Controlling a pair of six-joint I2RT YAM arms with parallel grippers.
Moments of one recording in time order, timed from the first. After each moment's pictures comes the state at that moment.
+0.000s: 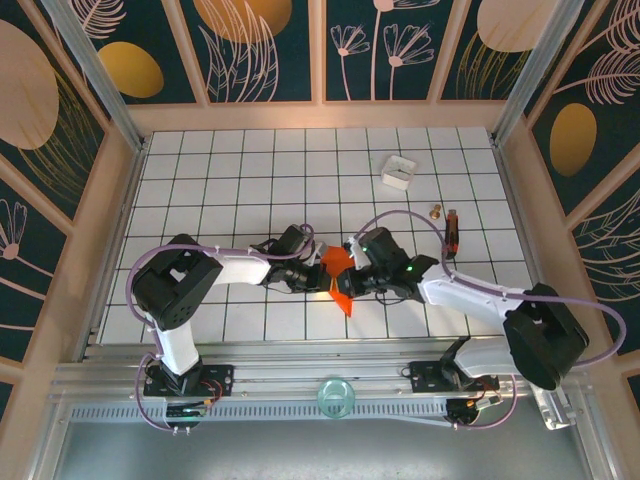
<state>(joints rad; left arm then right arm) -0.74 1.83 0.85 -0.02 0.53 -0.71 0.79 1.31 0.66 -0.24 -0.35 0.50</state>
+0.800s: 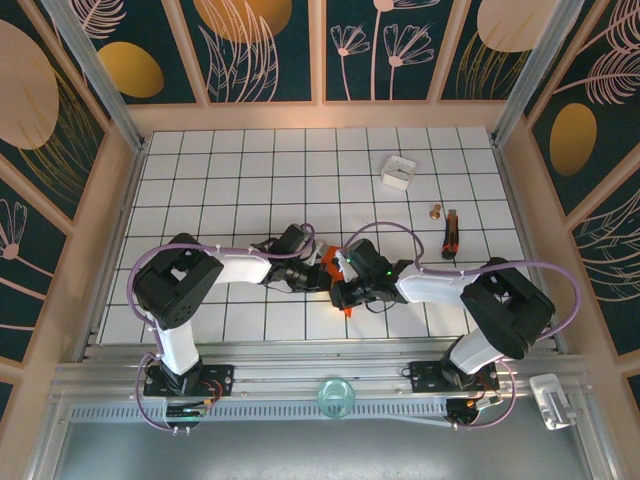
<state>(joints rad) -0.74 1.84 0.86 -0.03 0.54 -0.70 0.83 1.52 0.64 -0.13 -0.35 0.49</state>
